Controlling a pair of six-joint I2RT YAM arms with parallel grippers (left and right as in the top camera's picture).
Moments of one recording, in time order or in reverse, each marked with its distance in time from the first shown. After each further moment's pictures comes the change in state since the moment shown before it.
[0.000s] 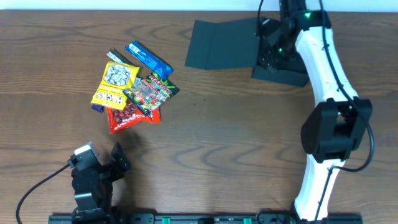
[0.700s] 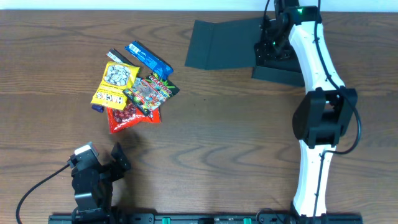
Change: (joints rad) left arm 0.000 0.000 0.000 0.000 0.000 0.000; right arm -0.004 0.184 0.266 -0.138 -0.022 0.412
